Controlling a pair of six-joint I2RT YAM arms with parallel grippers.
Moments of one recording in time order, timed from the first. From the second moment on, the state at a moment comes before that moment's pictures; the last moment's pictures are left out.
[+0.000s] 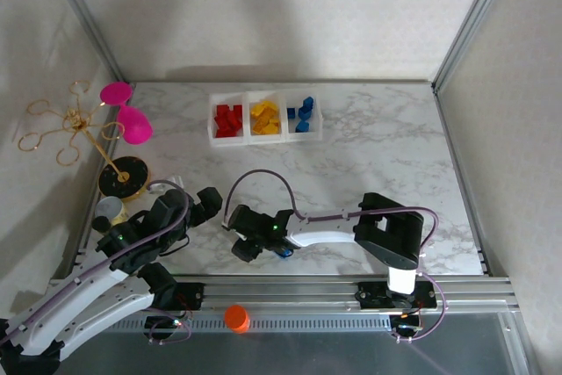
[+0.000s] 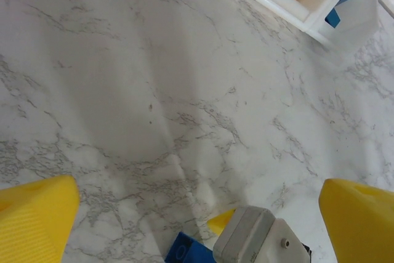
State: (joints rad) left arm -0.70 0.59 0.64 -0.81 -0.34 -1.07; right arm 1.30 1.86 1.09 -0.27 0.08 0.20
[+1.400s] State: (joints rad) left arm -0.68 0.92 0.70 -0.35 -0.38 -0.93; right arm 0.51 2.30 1.91 -0.33 0.27 0.32
